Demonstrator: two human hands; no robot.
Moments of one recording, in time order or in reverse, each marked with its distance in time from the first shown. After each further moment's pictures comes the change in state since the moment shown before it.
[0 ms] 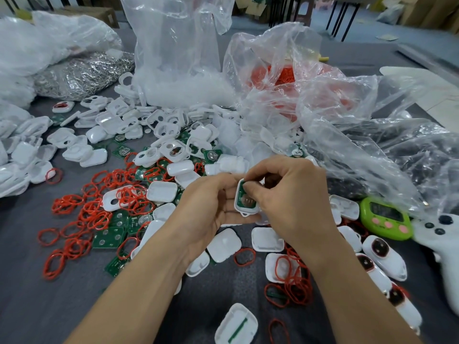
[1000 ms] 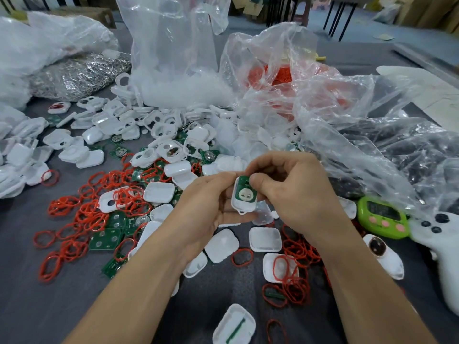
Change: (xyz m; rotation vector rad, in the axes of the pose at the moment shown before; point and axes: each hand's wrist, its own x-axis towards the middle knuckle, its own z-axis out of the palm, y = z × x) left_hand 0.002 -0.001 -0.001 0.008 0.018 0.000; right_hand 0.009 0.010 -0.009 0.284 -0.166 0.101
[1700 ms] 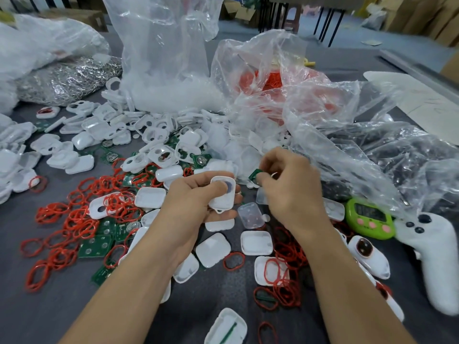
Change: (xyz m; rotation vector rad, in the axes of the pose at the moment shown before) left_hand 0.003 0.000 -0.007 0.072 0.147 0.085; right_hand 0.016 0.019 -0.001 -0.377 0.238 0.082
